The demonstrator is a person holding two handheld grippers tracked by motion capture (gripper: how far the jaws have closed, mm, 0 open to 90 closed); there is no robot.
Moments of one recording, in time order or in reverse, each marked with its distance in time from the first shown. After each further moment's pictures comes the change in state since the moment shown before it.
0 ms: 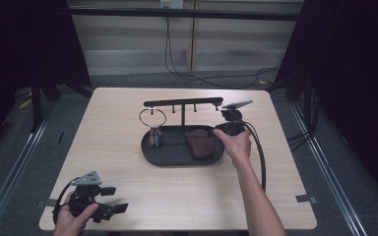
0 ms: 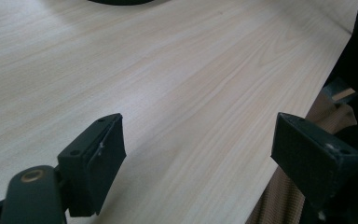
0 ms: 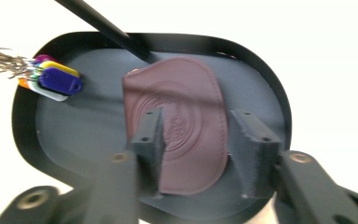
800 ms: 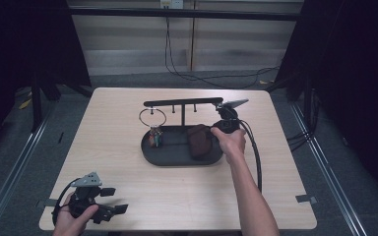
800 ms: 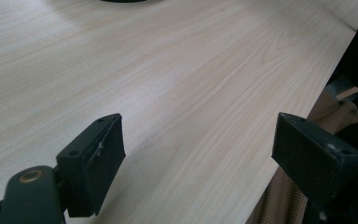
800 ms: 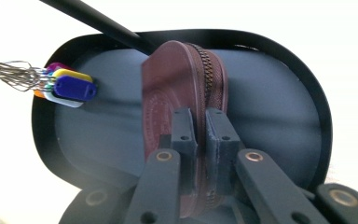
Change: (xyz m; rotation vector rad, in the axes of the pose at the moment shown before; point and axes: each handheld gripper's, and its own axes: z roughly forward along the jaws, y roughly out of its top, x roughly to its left) left arm -0.002 -0.002 0.000 0.008 0.007 0.008; right arm 0.005 0.010 0.014 0.061 0.047 0.094
